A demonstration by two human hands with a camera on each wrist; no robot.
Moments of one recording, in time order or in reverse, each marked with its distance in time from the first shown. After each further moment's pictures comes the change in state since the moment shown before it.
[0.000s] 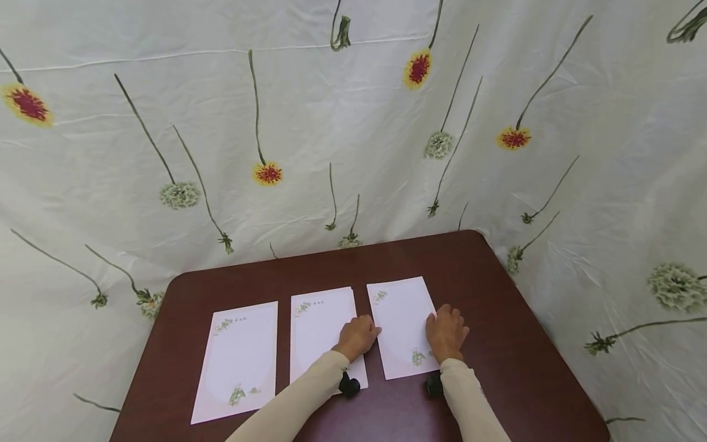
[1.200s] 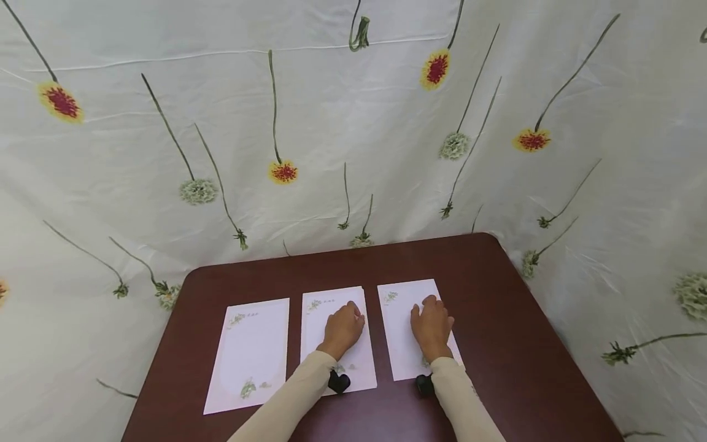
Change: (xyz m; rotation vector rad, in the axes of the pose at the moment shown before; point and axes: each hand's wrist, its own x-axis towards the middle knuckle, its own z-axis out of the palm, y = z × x) left_hand -0.015 -0.036 -0.032 0.000 0.299 -0.008; right_hand -0.007 -0.056 0.015 0.032 0.008 -0.113
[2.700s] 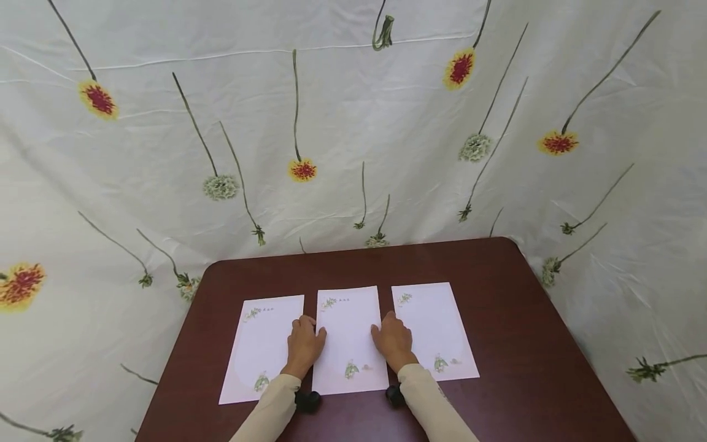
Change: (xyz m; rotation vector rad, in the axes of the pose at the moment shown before) left_hand -0.046 -0.094 -0.033 -0.156 0.127 -0.391; right_hand -0.042 -0.072 0.058 0.016 -0.277 -0.151
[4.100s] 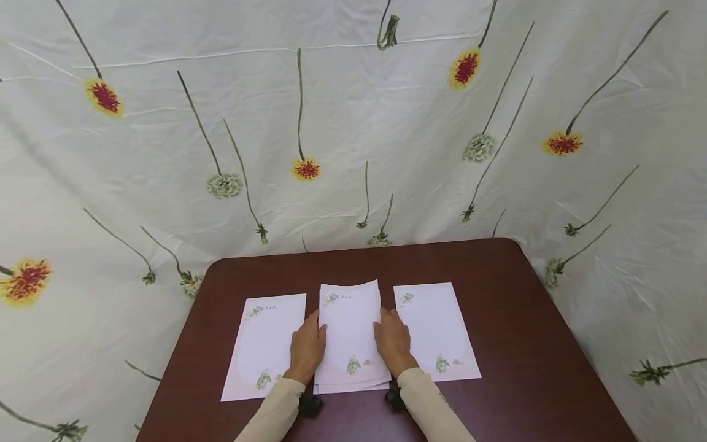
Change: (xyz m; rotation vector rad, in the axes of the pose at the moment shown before) left_hand -0.007 0.000 0.004 0.116 0.055 0.171; right_hand -0.004 -0.009 0.003 -0.034 0.096 -0.133
